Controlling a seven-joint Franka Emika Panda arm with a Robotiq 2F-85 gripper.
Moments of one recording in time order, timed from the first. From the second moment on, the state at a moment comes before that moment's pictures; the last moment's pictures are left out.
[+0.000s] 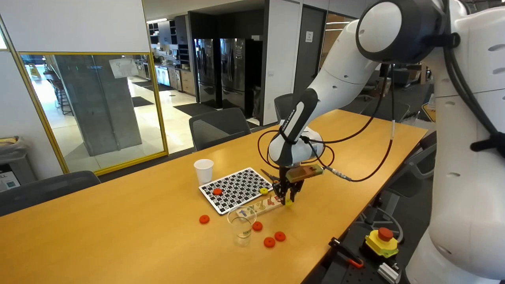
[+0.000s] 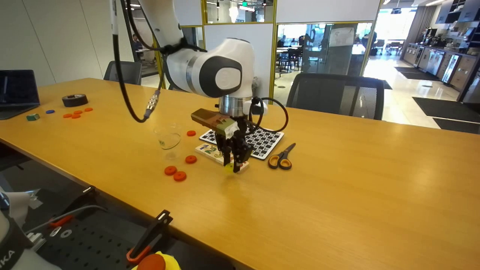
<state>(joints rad) -0.18 0.35 -0.14 -2.38 0.05 2.65 0.02</state>
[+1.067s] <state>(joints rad) 0.11 0.30 -0.05 -2.08 -0.20 2.68 0.61</state>
